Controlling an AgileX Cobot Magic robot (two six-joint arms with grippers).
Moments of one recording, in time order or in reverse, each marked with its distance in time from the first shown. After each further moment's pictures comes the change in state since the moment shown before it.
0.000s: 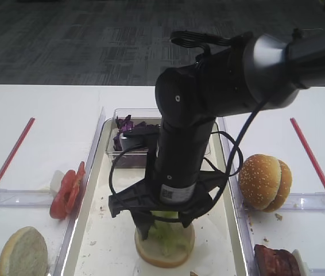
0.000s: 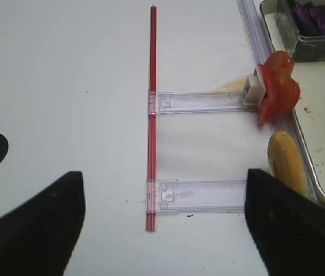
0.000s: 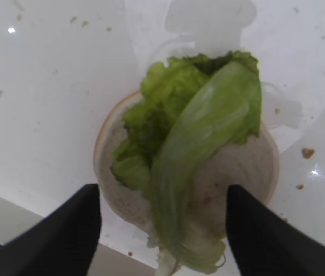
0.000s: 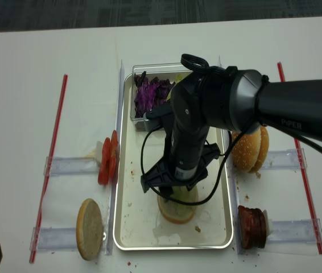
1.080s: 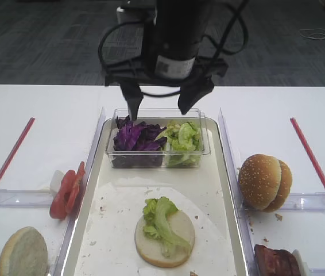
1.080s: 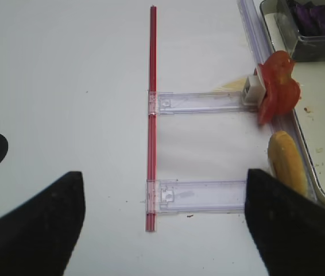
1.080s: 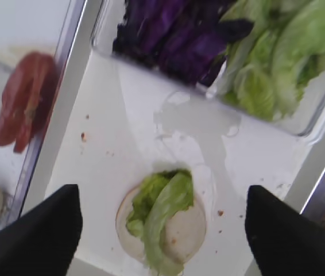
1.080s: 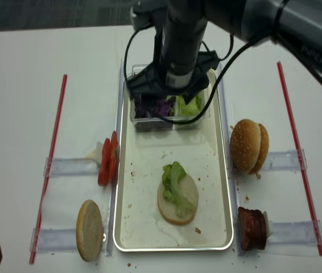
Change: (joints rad) left arm 0.000 0.000 0.000 0.000 0.000 0.000; right arm -0.095 -0.004 -0.514 -0.149 0.337 0.066
